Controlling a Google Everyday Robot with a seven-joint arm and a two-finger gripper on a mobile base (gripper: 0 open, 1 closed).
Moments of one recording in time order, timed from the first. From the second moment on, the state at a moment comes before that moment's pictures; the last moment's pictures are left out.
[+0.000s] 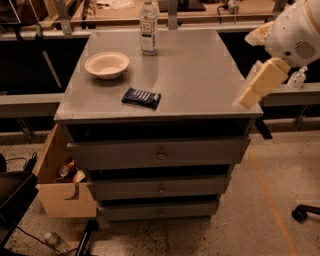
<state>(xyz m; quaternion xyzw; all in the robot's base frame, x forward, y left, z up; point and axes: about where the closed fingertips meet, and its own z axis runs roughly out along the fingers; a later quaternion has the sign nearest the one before) 0.516 -0.172 0.990 -0.58 0.75 0.06 0.31</state>
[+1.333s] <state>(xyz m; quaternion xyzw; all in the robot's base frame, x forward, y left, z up) 0.619 -0.077 0.986 -0.48 0.67 0.22 0.51</state>
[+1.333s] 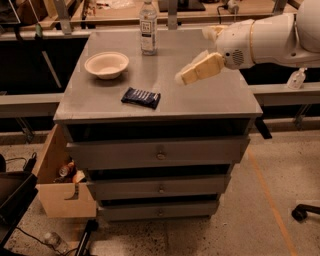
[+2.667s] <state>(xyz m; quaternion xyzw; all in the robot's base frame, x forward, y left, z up) 0.662 0.016 0.876 -0.49 0.67 0.28 0.49</state>
